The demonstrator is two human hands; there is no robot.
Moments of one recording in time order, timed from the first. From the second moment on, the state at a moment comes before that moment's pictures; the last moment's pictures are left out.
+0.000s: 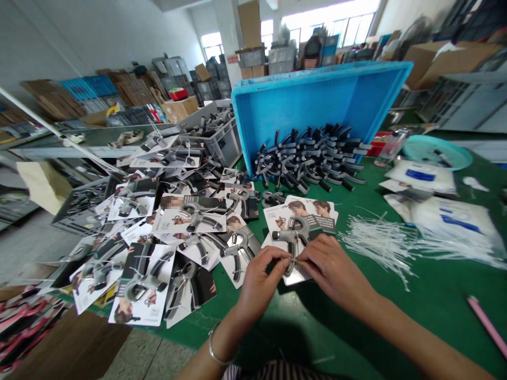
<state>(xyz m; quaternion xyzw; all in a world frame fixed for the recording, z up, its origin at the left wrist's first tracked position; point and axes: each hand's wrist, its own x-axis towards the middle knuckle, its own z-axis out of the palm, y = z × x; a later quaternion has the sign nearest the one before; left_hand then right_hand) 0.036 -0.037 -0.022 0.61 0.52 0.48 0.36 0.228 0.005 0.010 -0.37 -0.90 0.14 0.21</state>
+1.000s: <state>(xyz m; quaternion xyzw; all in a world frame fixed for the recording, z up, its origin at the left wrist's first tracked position) 0.032 -0.044 -0.013 0.79 0.49 0.36 0.04 0.221 0.008 0.004 -0.36 -0.86 0.22 0.28</state>
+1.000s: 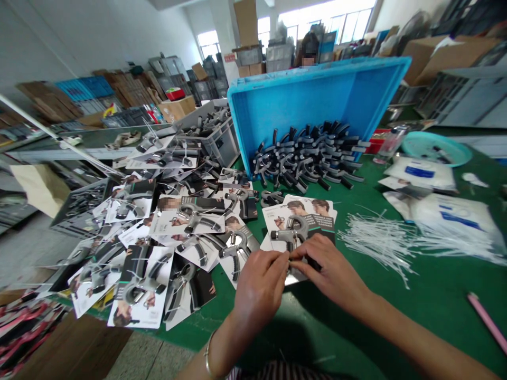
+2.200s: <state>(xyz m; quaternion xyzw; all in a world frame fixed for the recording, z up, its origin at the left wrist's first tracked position) 0.032 -0.045 -0.017 0.73 0.46 0.49 0.12 0.216 0.000 -0.015 -0.33 -0.87 0.21 0.29</state>
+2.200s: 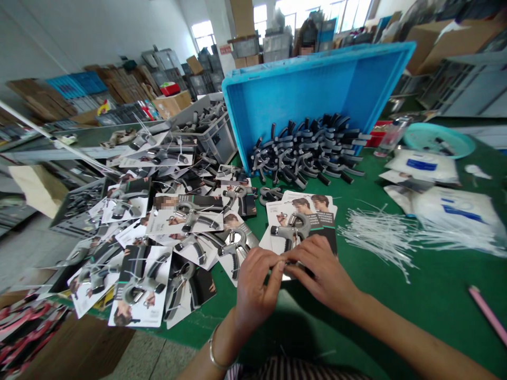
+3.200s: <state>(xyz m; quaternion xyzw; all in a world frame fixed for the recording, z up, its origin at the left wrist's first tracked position) -0.122 -0.016 -0.033 0.69 0.67 0.27 -0.01 0.402 0.046 -0.122 -0.63 -0.76 0.05 0.16</state>
